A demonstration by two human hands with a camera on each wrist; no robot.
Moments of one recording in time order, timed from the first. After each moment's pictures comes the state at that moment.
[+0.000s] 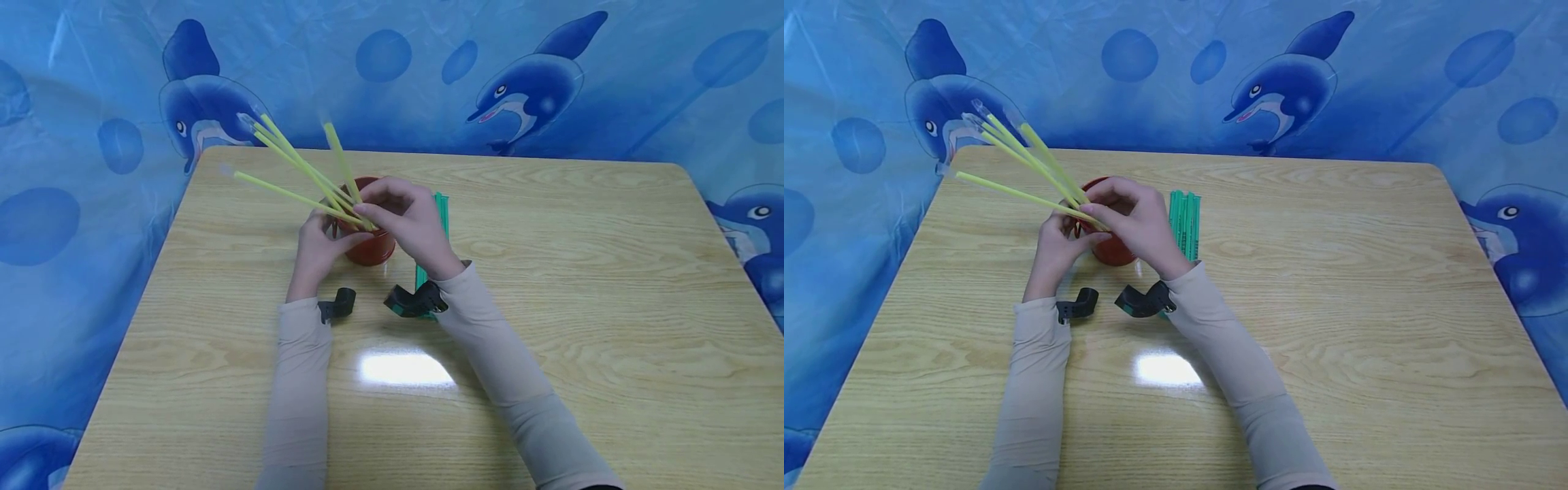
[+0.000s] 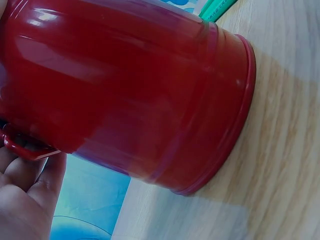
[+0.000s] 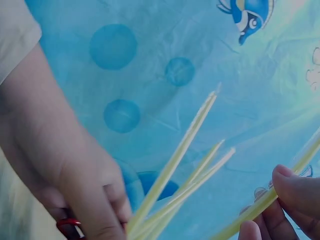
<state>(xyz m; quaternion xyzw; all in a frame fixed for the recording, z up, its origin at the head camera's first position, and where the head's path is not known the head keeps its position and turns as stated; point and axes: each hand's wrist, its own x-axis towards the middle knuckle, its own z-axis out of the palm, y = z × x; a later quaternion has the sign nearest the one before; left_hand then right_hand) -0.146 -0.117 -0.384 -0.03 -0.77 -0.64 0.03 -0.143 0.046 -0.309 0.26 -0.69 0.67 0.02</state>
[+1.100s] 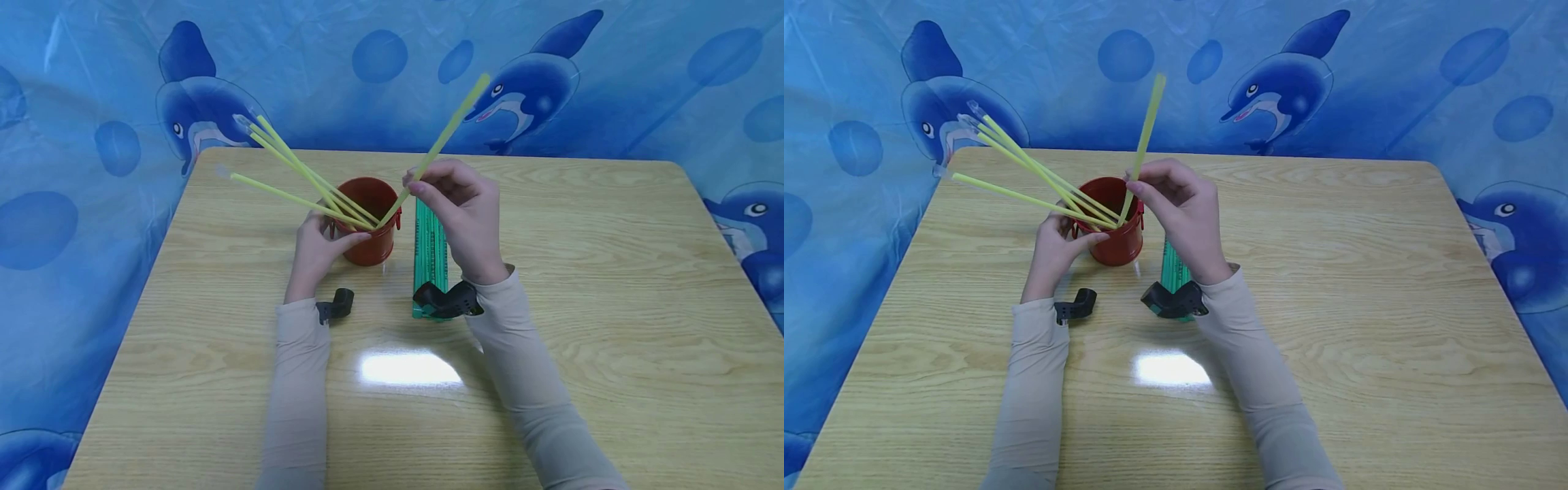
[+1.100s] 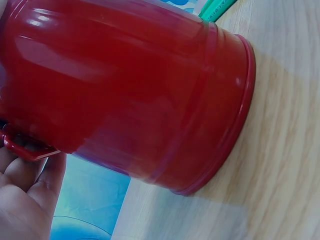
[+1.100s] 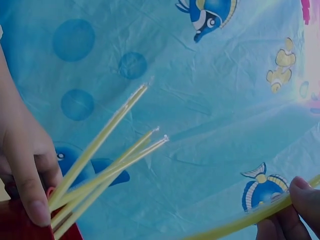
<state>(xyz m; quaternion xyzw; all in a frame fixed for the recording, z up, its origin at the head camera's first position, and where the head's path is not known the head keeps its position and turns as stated) -0.146 -0.116 -0.383 -0.01 -0.75 -0.66 0.01 -0.131 0.087 -0.286 0.26 -0.65 0.69 0.18</state>
